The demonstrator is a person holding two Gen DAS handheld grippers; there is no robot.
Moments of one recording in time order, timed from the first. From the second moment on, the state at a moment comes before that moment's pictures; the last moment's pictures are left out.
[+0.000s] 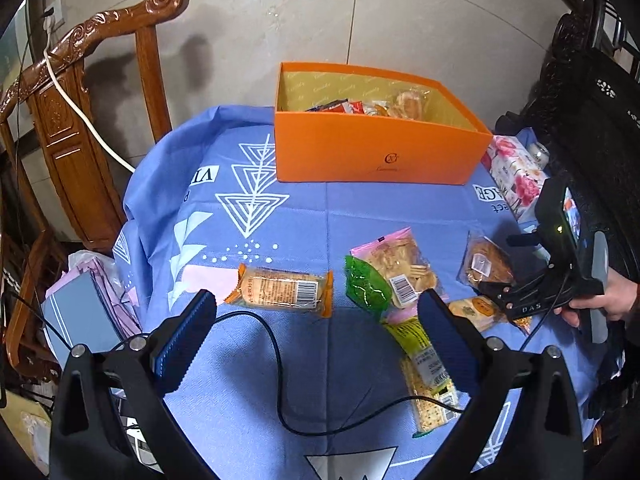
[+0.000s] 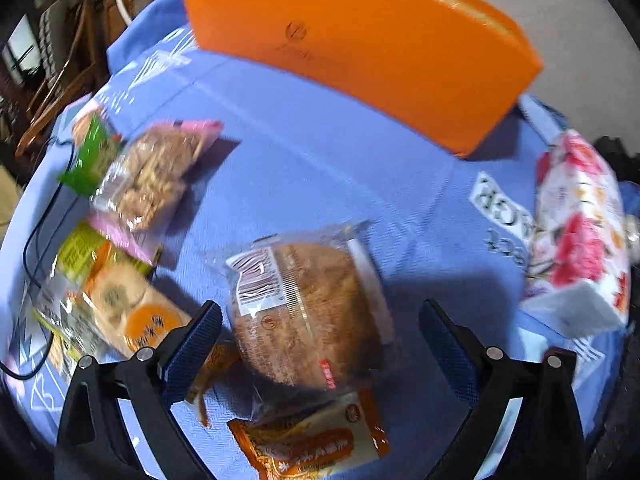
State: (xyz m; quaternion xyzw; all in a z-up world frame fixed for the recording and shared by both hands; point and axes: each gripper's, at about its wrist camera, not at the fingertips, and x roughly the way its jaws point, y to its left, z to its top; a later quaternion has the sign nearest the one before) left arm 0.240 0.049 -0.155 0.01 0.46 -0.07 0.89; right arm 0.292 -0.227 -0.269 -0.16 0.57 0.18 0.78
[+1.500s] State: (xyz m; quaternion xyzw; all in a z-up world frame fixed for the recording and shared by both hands) left arm 0.323 -0.070 -0.276 0.02 0.57 -0.08 0.82; right arm 0.199 -0.267 -0.222 0.10 0.53 0.08 0.84
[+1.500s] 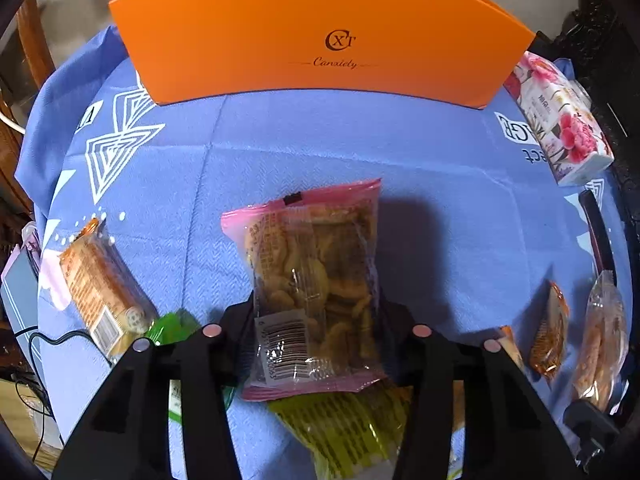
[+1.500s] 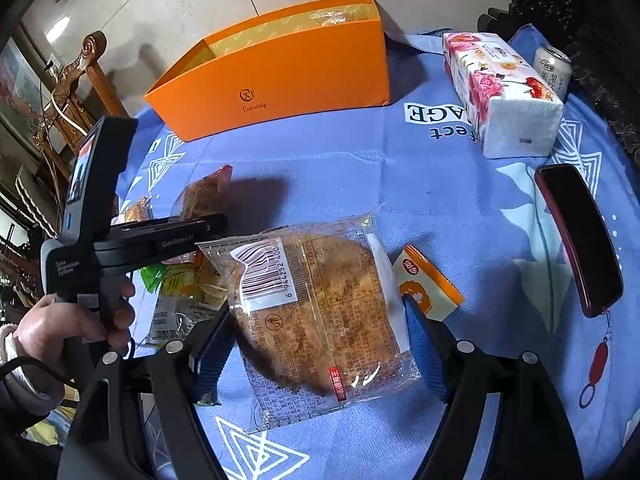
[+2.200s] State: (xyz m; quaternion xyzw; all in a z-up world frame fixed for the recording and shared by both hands) left arm 0.276 -0.033 -0.151 0.03 0.46 -0.05 0.88; right arm 0.179 -0.251 -0.155 0.10 0.47 0.09 0.87
